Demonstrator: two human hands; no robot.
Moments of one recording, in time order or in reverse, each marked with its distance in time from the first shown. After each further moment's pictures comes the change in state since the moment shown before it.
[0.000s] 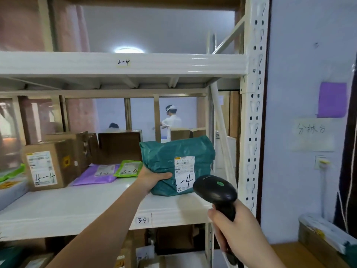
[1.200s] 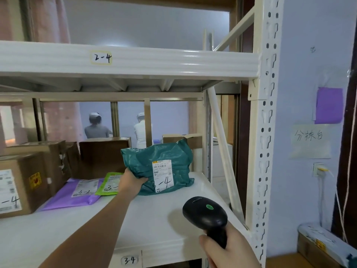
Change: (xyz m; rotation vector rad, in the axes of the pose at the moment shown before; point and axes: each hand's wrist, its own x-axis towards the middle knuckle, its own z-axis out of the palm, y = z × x) left_hand 0.118 -0.018 -0.030 0.600 0.314 0.047; right_hand 0.051 -0.012 0.024 -0.236 0.045 -0.009
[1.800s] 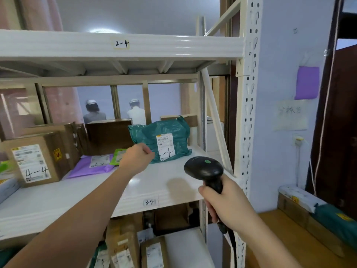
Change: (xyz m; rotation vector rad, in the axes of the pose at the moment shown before) left_hand -0.129 0.047 -0.090 0.327 -0.149 0.302; right_hand -0.067 -0.019 0.009 0.195 -0.017 -0.008
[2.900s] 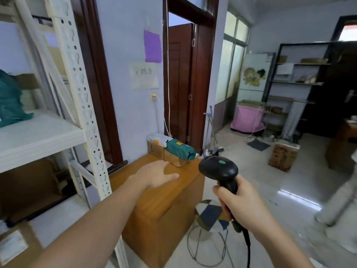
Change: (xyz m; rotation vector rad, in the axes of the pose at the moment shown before) left_hand -0.316 0.265 0.254 0.125 -0.901 0.802; right_hand -0.341 0.065 -0.185 -0.178 0.660 0.508
